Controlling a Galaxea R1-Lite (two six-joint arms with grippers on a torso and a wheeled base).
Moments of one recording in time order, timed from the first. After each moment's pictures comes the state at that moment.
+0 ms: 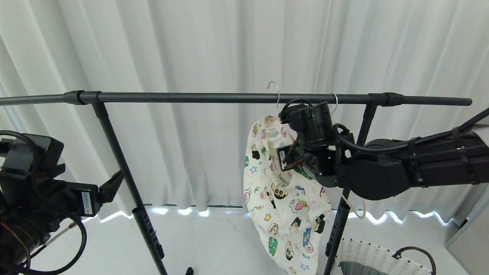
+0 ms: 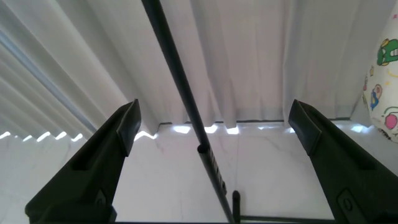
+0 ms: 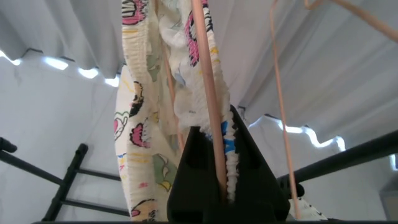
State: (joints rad) left arm -0.12 1.23 -0.33 -0.73 0.23 0.24; right arm 0.83 2.02 -1.41 -0.17 -0.55 0.15
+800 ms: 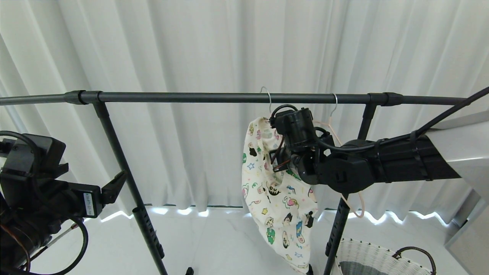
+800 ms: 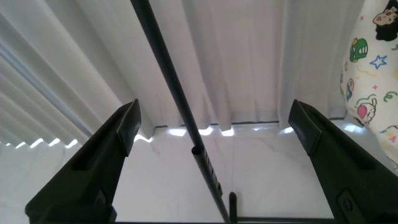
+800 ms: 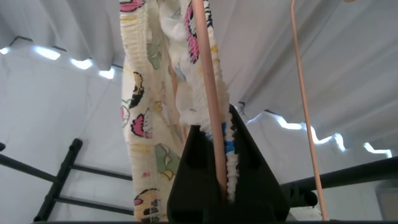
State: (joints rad) left arm -0.14 1.23 -0.33 -0.73 0.23 0.24; right arm 0.81 2.12 -1.53 -0.12 -0.55 0.15
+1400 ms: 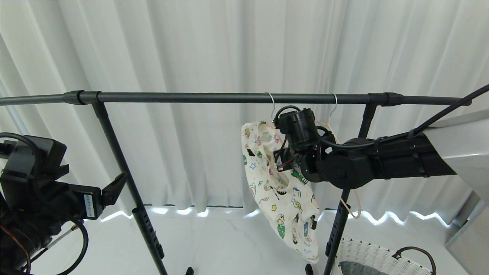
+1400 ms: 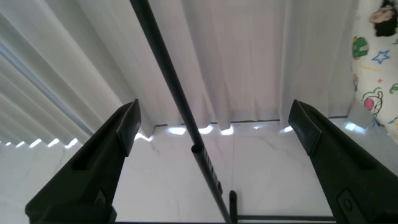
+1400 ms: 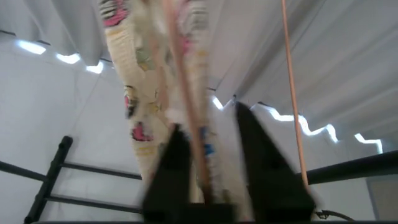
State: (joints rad) left arm -0.14 1.23 -0.32 -0.73 0.23 0.24; right arm 0.79 2.13 -1.55 -0.08 -0.55 0.16
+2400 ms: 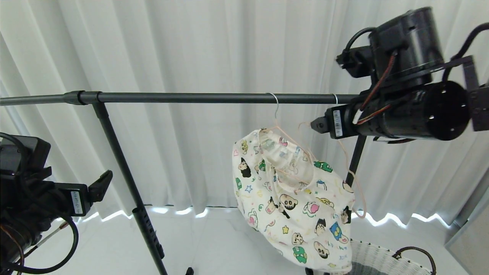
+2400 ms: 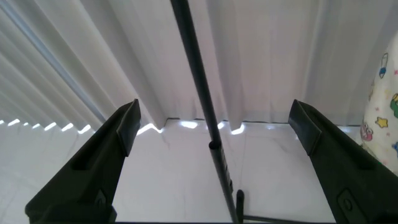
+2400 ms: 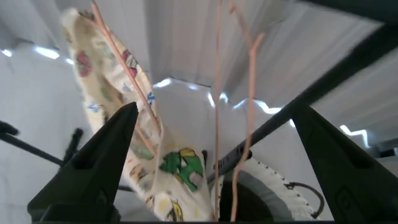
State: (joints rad) left arm -0.04 1.23 -0.32 -0.73 0.23 0.22; right arm 0.79 1.70 -1.57 0.34 -0.53 0.21
